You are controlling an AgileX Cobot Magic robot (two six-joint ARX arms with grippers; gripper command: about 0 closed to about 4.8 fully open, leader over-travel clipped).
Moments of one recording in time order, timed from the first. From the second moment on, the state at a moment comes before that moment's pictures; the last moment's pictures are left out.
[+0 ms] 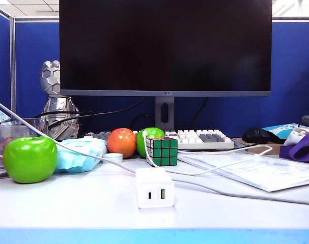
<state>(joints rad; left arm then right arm) 0.07 0.30 0.46 -0.15 -0.08 -0.24 0.01 0.10 0.39 -0.22 0.16 0.13</state>
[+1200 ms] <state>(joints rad) -0.33 0.89 0.95 -0.33 0.27 -0.37 0.10 0.87 0.99 -0.17 -0.28 0.15</state>
